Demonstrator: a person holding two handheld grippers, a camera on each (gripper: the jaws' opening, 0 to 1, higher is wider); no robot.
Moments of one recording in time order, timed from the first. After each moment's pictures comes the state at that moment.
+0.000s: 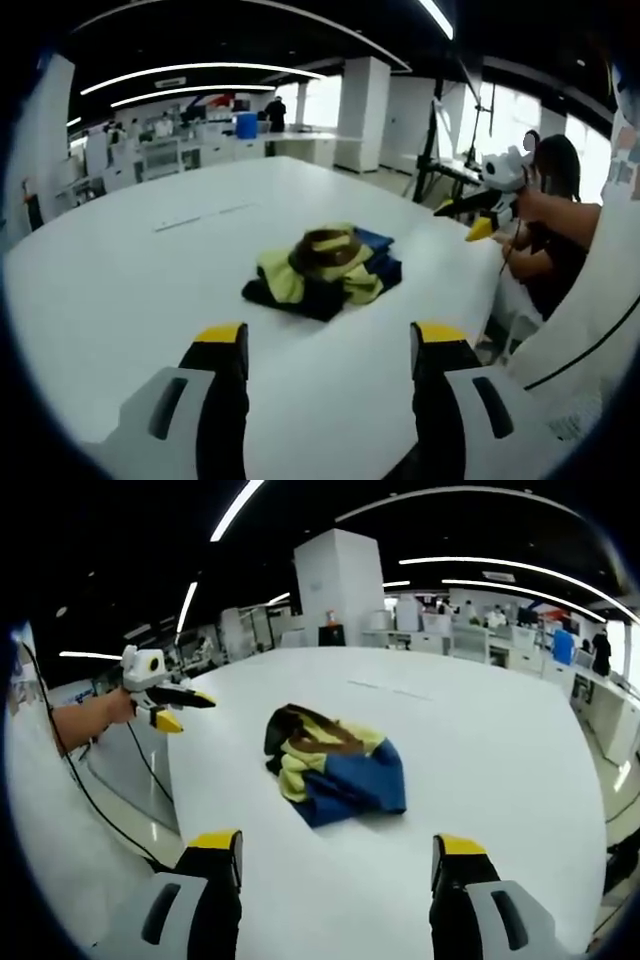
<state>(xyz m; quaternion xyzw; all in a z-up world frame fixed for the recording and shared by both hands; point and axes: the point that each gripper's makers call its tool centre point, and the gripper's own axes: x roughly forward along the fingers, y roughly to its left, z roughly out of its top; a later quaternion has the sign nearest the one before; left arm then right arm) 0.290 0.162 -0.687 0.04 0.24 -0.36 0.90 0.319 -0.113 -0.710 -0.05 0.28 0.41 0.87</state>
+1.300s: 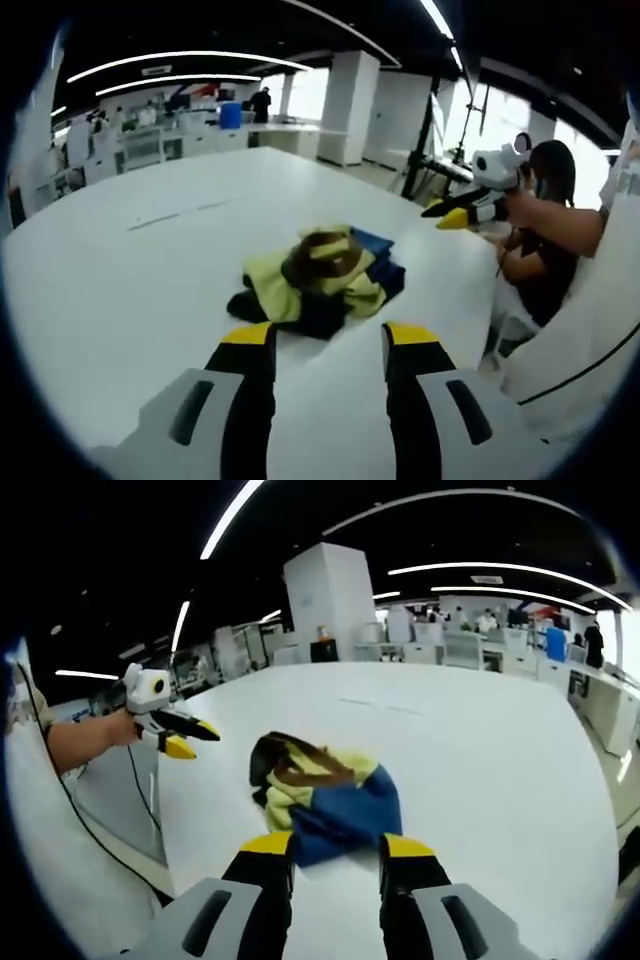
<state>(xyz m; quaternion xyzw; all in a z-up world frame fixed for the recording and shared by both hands) 0.328 0.145 -0.704 0.03 0.26 -0.40 0.88 0.356 -0.091 -0.707 -0.02 0.25 0.40 0.88</state>
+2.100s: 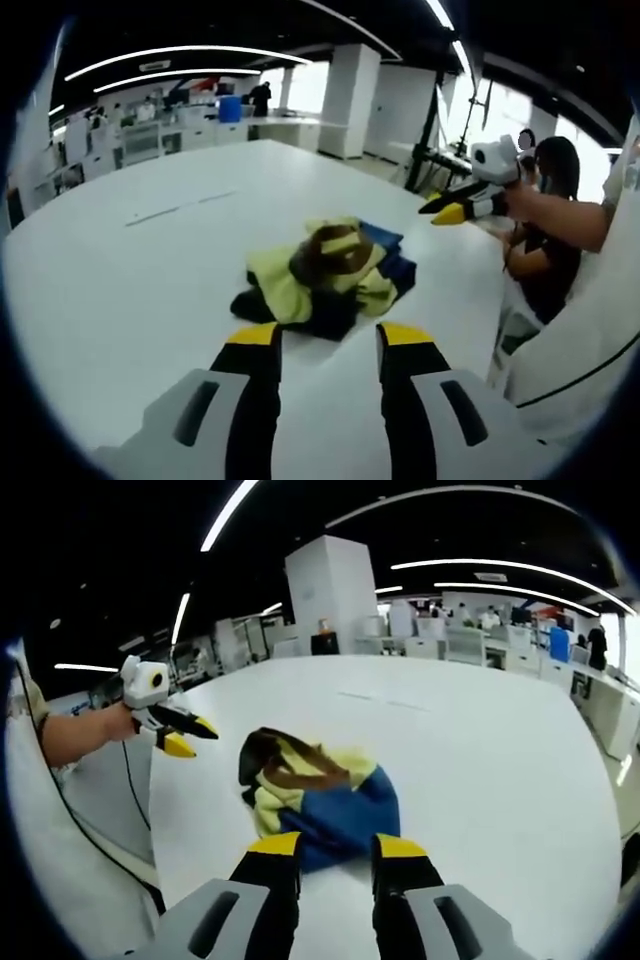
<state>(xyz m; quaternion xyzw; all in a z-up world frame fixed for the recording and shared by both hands) 0.345 0.147 -0.715 0.04 0.28 -0.40 0.87 0.376 -0.080 -0.719 -0.03 0.27 0.40 0.88</state>
